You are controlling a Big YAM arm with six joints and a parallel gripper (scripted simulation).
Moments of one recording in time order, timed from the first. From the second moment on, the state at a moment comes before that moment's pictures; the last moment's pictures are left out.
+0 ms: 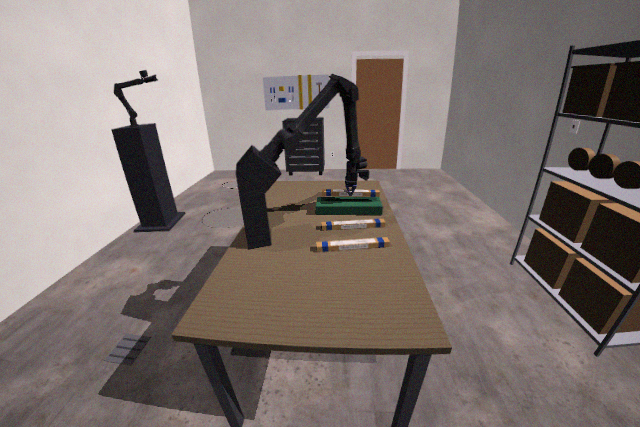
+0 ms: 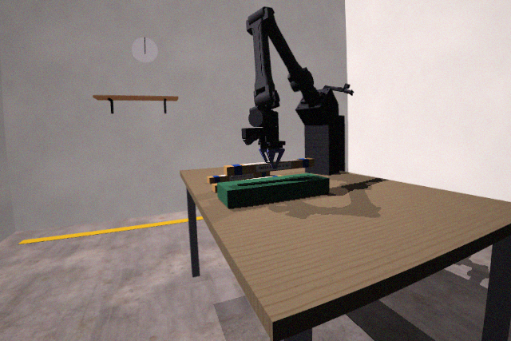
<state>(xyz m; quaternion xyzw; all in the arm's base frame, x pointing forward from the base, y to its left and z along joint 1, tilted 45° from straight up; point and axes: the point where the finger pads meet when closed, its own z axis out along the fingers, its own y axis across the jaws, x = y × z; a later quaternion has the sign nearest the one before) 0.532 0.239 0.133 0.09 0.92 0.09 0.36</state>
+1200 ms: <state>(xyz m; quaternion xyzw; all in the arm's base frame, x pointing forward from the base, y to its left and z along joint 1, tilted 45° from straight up) 0.533 0.239 0.123 0.09 0.92 0.10 0.37</state>
